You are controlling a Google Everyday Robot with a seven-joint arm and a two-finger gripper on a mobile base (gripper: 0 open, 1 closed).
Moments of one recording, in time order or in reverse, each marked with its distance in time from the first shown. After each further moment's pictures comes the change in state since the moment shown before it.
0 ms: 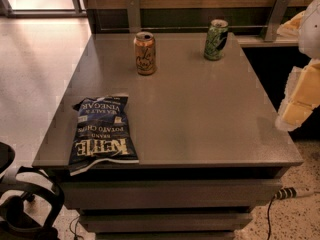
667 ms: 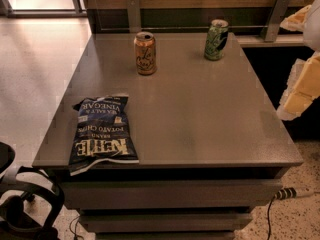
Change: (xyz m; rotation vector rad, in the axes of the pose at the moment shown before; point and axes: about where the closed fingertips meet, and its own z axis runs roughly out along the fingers) arm 0.007 -0.023 0.005 0.029 -0.051 0.010
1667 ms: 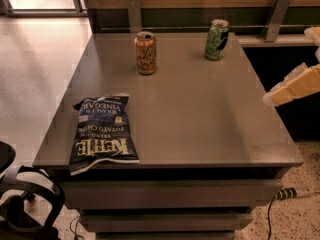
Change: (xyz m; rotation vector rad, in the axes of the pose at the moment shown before) arm 0.036 -0.049 0.040 0.197 -0.372 0.329
